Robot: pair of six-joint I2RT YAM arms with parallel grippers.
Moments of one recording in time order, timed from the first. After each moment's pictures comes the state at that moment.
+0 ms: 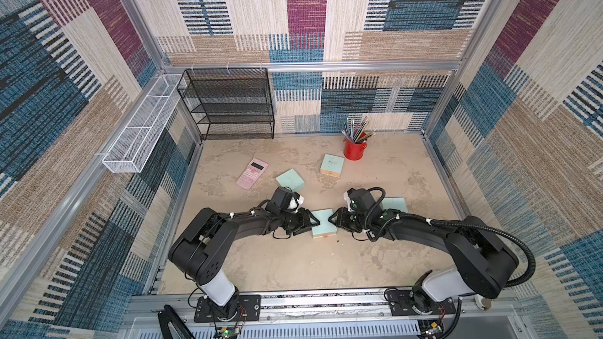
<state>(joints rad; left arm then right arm) -0.57 1.67 0.72 0.07 0.64 -0.87 0.65 1.48 0.65 -0.02 -0.28 0.90</state>
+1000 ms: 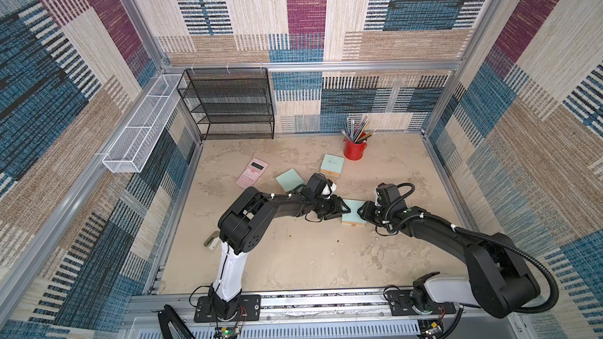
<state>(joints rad) -0.73 2.07 1.20 0.10 0.65 -0.92 0.36 1.33 0.59 -0.20 -0.16 0.73</state>
